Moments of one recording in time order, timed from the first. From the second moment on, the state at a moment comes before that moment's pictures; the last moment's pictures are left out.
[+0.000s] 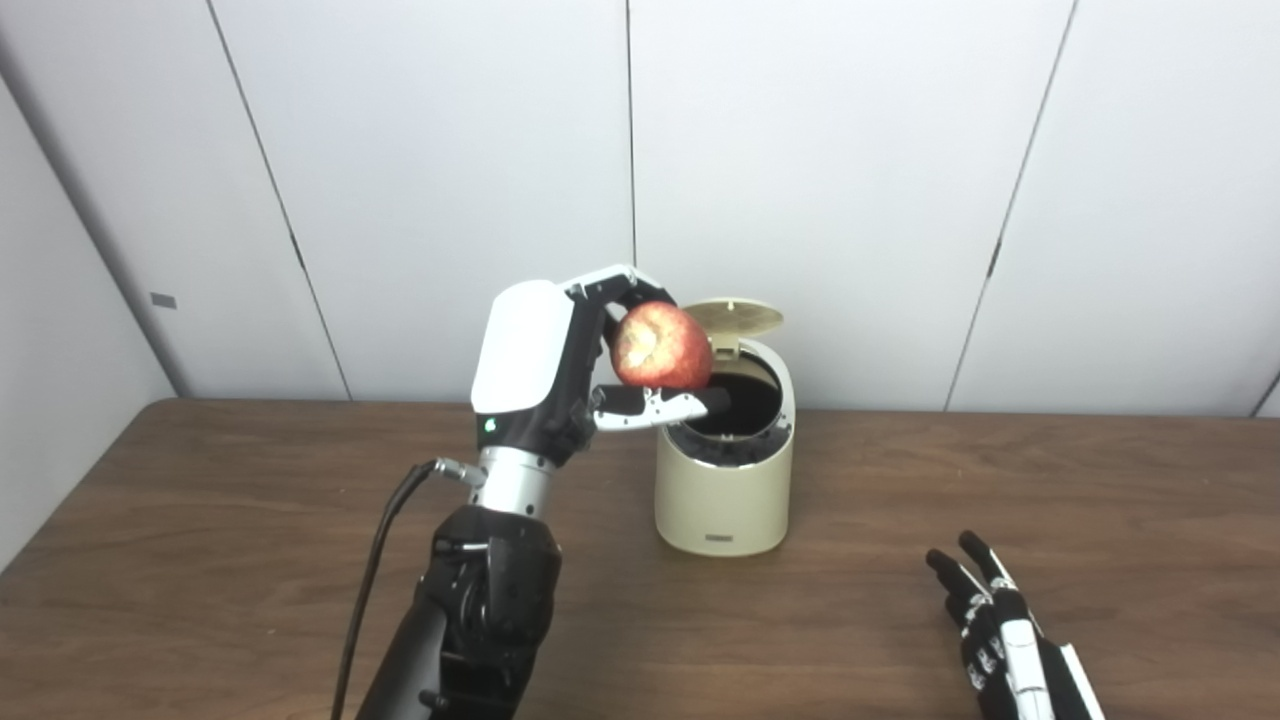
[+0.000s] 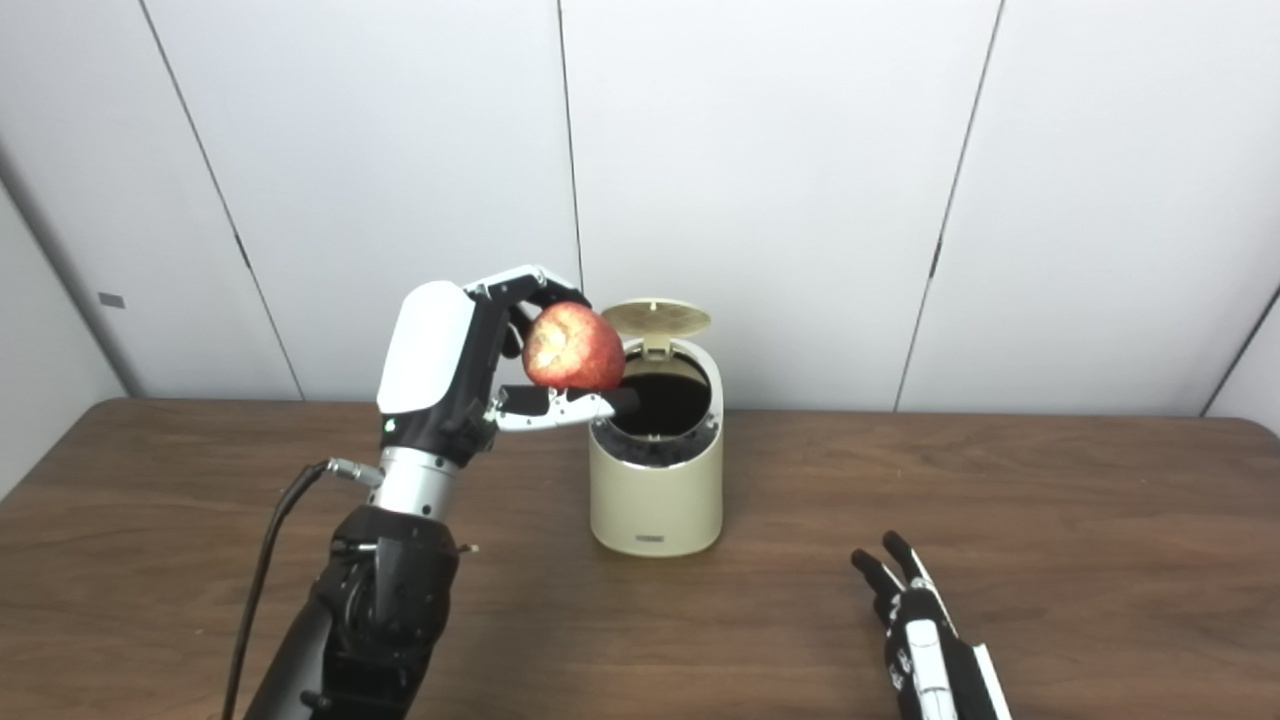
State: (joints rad) left arm -0.50 0.11 -0.23 -0.19 0.82 0.17 0.12; right arm 0.08 -0.01 -0.06 -0.17 0.17 0.01 0.07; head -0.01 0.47
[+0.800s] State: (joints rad) left arm -0.54 0.08 -0.25 0.02 0.86 0.14 0.16; right arm 0.07 0.02 -0.05 -0.16 0.15 0.00 0.04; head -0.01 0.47
